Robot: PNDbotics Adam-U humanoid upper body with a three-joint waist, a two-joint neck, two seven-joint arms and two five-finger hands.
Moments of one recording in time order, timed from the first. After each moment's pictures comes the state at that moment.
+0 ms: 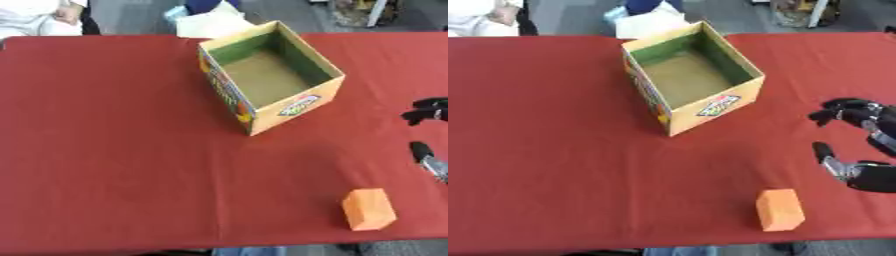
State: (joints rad) left arm -0.29 0.33 0.01 -1.99 0.98 -0.26 -0.49; right arm 0.25 -0.99 -0.04 -1.99 0.39 -0.28 0.01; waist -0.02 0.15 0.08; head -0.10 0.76
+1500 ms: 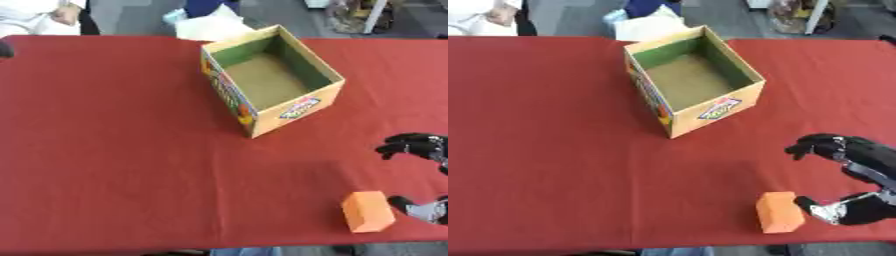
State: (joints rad) left arm -0.28 0.33 0.01 -1.99 0.94 -0.24 -0.49; right arm 0.25 -0.95 0.01 -1.99 0.43 -0.31 0.27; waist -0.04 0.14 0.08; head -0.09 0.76
